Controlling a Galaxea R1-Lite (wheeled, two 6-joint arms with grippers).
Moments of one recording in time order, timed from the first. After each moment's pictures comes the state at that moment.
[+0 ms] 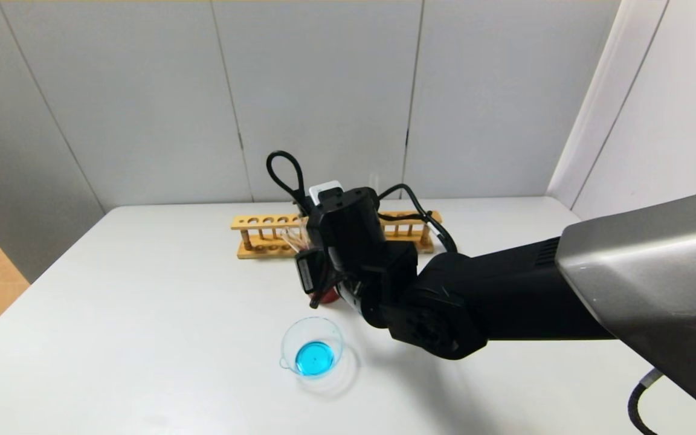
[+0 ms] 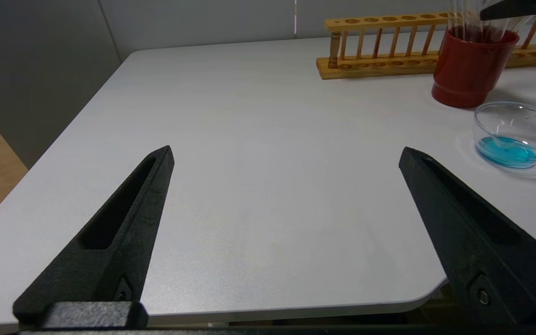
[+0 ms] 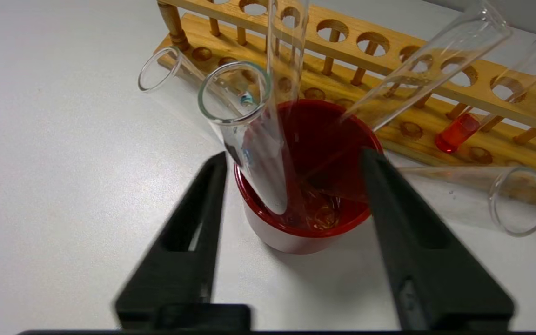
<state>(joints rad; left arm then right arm) 0.00 0.00 0.00 -0.07 0.00 0.02 0.90 2.19 -1.45 -0.32 -0.41 0.15</state>
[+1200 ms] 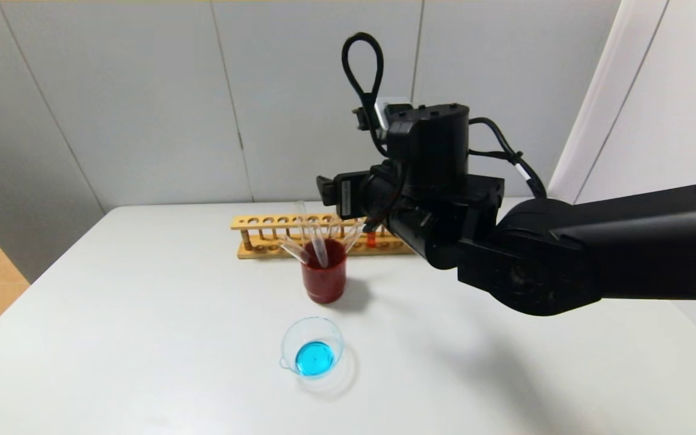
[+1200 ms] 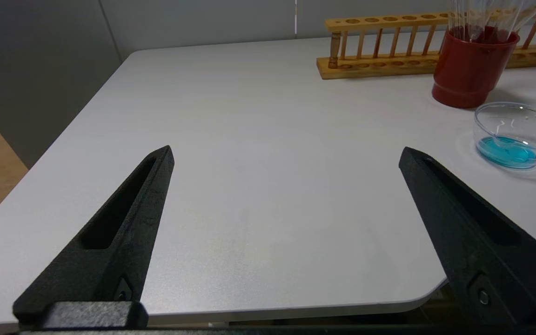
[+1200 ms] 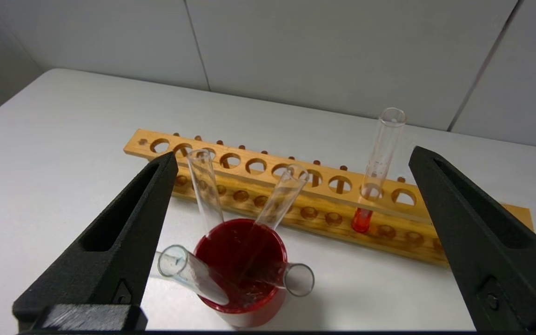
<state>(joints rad) 0.00 0.00 0.00 -0.07 0.00 0.02 0.80 2.00 -1.40 -0.43 -0.42 0.15</state>
